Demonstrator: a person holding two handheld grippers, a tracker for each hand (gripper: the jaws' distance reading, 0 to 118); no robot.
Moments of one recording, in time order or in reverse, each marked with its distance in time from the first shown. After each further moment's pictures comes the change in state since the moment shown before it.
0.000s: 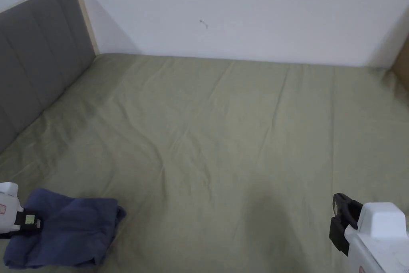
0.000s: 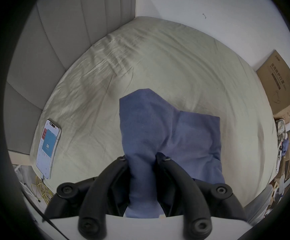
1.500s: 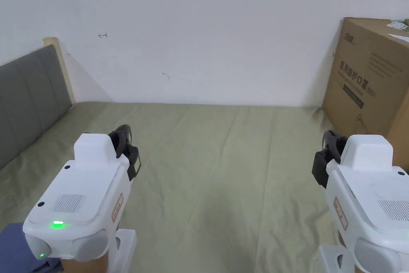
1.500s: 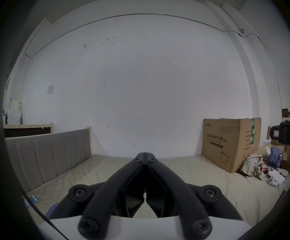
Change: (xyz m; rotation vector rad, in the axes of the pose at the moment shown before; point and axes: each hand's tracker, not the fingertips) left arm 0.335 -0.157 0.237 1.233 -0.187 -0.208; right arm 0.082 0.107 0.179 0.362 -0.157 -0.037
